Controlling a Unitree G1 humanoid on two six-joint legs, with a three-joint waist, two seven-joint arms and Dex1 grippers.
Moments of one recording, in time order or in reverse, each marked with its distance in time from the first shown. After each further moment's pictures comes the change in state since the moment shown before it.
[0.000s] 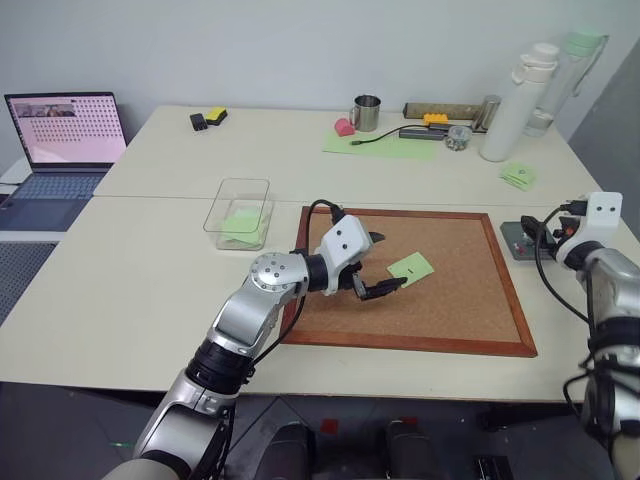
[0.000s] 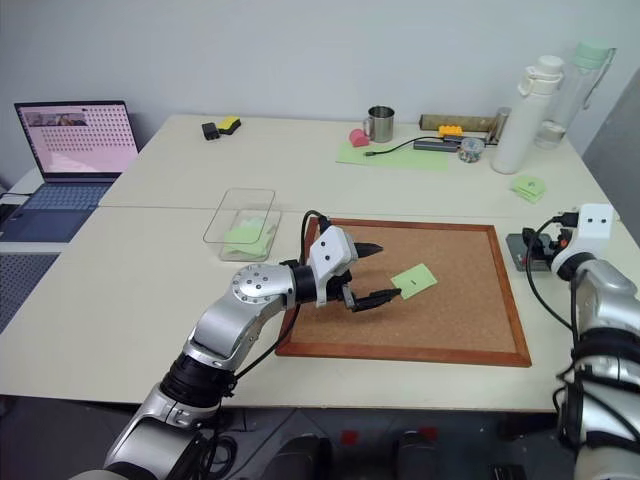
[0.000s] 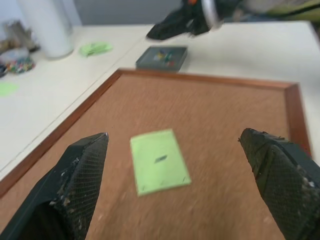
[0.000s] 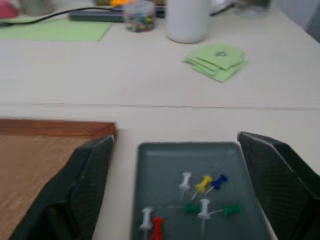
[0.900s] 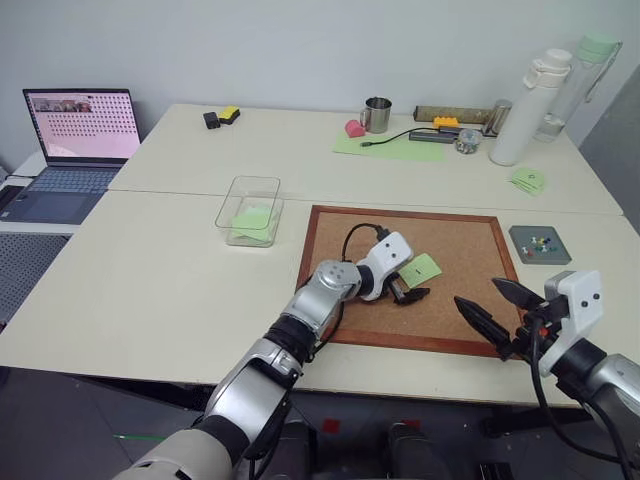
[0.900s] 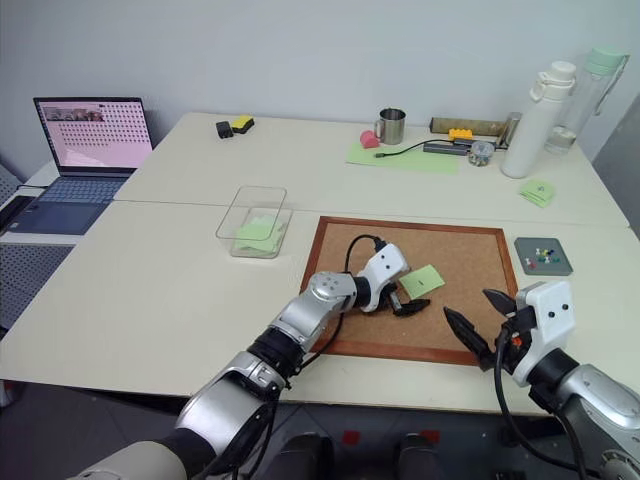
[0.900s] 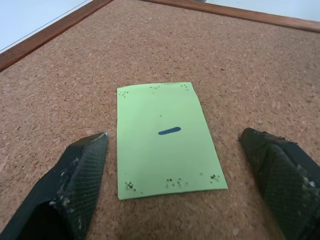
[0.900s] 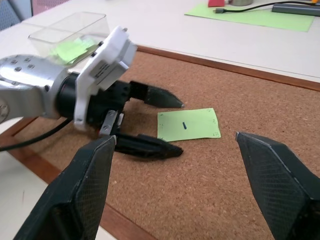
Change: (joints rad) left arm -0.250 -0.335 -0.052 0.717 0.178 -0.205 0.094; right arm 0.747 0.032 -0.139 -1.313 0.503 0.529 -0.198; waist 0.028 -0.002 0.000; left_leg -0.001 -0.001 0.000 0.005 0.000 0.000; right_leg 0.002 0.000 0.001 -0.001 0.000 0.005
